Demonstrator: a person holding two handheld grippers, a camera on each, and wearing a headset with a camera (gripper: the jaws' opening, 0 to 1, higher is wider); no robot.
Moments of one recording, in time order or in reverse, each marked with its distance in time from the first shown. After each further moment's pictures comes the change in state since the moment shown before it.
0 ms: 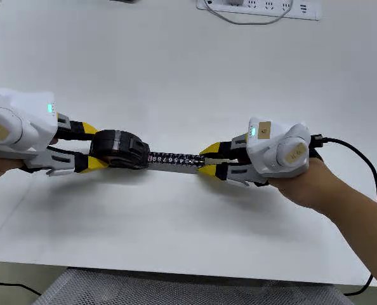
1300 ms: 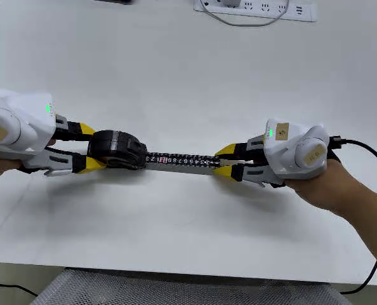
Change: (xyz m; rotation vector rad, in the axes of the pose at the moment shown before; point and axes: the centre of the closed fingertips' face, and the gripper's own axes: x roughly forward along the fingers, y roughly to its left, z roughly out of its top) left arm 0.000 0.000 0.000 -0.004 0.003 0.004; right arm -0.025 -0.004 -0.020 0.012 0.036 -0.023
